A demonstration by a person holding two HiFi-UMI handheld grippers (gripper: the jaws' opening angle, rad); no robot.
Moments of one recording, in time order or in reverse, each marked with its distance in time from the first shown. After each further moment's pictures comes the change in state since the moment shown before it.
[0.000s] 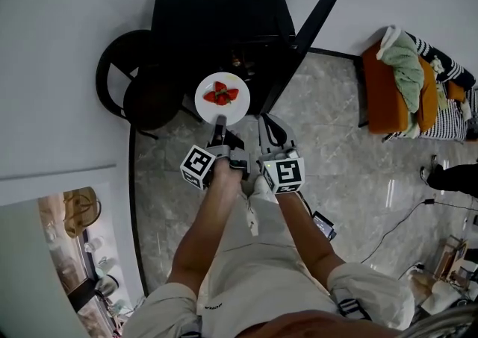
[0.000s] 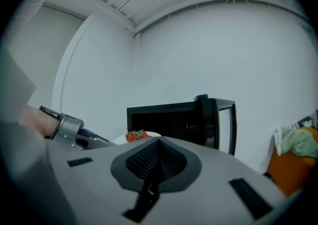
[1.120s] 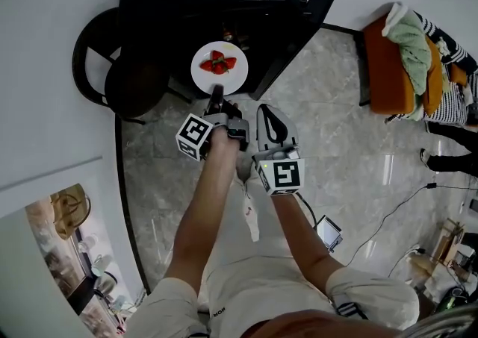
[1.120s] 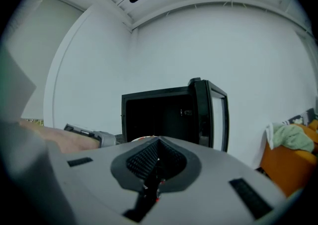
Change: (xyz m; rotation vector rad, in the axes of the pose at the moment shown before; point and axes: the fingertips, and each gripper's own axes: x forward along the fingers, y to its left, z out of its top) left arm 0.082 0.085 0.004 0.001 0.033 0.029; right arm 0.008 -0.005 -0.060 -0.005 0.015 -0.086
